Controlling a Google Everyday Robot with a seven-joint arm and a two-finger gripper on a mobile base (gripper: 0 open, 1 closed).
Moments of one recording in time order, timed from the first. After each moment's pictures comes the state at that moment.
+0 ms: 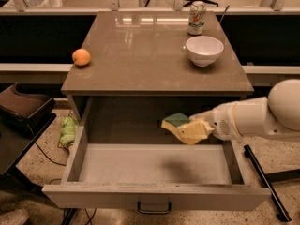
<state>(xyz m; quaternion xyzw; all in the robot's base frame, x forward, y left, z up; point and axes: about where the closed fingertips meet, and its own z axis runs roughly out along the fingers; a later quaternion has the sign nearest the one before) 0.491 -0.119 0.774 -0.31 0.85 0.27 0.33</state>
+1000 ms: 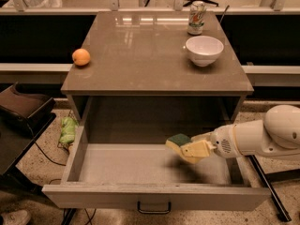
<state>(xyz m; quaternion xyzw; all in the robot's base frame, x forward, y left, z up) 0.471 -0.134 0.696 -0.28 0.86 0.32 0.28</state>
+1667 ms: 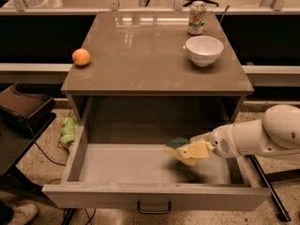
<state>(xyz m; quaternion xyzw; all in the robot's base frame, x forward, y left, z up) 0.471 -0.130 0.696 -0.28 0.86 0.32 0.28</state>
